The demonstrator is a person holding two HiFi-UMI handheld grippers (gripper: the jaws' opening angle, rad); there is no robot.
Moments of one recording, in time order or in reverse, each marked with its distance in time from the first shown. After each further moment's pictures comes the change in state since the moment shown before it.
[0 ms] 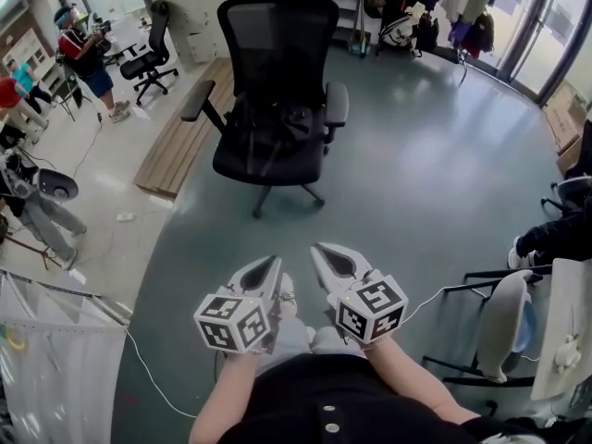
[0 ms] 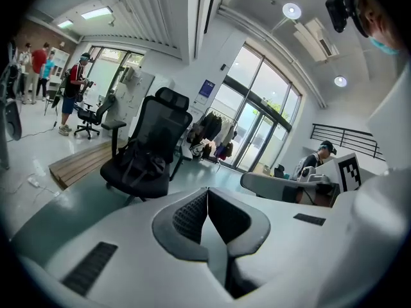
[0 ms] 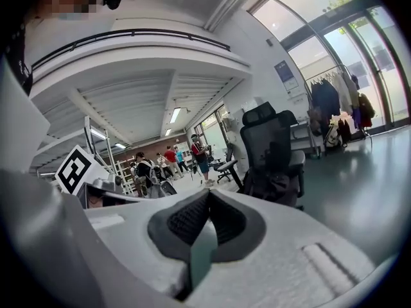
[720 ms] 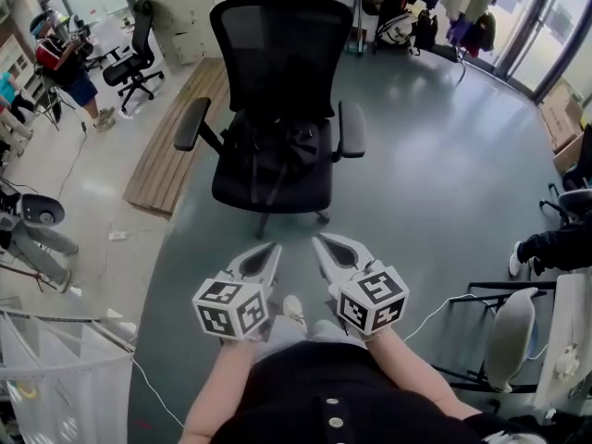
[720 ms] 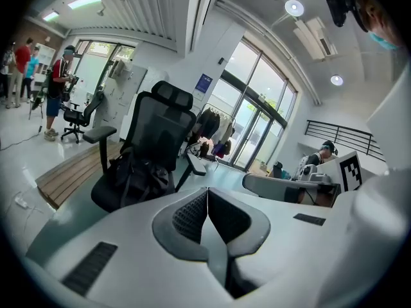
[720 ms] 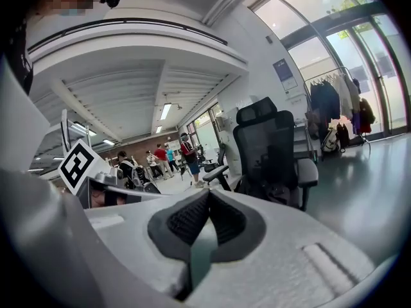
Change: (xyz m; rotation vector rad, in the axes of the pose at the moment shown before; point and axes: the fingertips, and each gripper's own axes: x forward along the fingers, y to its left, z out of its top) left arm 0.104 0.125 0.112 0.038 0.051 -0.068; right arm 0.169 -0.064 0.058 -0.013 0.014 -0.072
